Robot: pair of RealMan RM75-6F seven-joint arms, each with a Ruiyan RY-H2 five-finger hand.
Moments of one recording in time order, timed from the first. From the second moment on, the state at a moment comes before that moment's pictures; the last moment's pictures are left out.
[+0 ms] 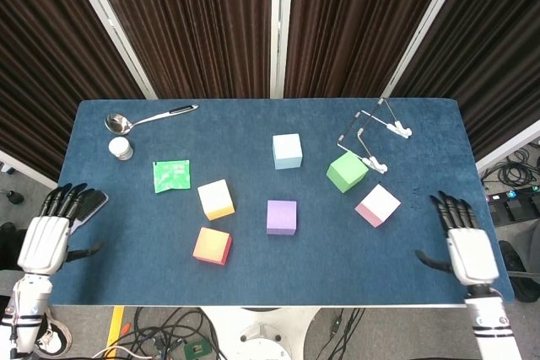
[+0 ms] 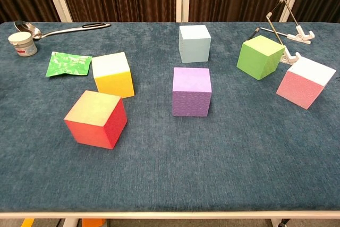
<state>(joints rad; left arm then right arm) -0.15 -1.23 -0.06 -1.58 1.52 1.48 -0.02 0.14 -1.22 0.08 -1.64 -1.52 1.38 -0.03</state>
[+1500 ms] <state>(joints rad) -0.15 -1.26 -0.03 -1.48 1.52 1.45 -0.15 0.81 -1.50 0.21 -1.63 -1.09 0.77 -0.37</state>
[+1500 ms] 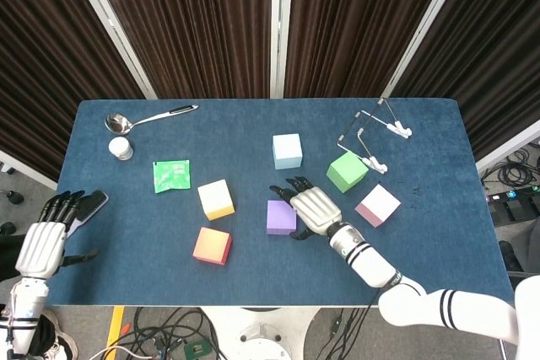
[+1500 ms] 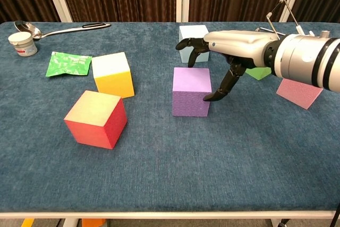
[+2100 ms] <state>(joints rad) -0.15 -1.26 -0.03 -1.46 1.52 1.43 -0.16 0.84 -1.50 0.18 -1.57 -1.15 0.79 -0.31</state>
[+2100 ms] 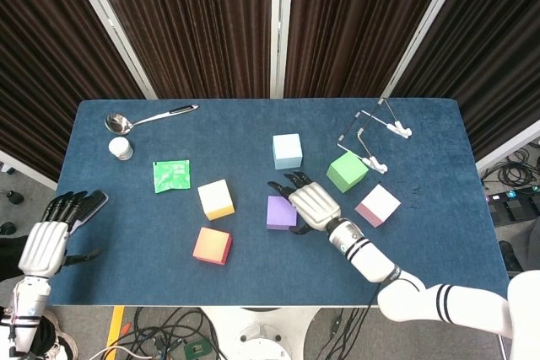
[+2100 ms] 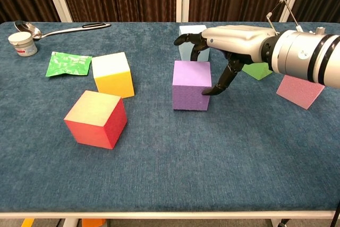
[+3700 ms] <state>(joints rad) -0.13 -1.28 -0.02 -1.40 1.52 1.45 -0.23 1.16 -1.62 0.28 -1.33 -1.09 0.54 -0.16</state>
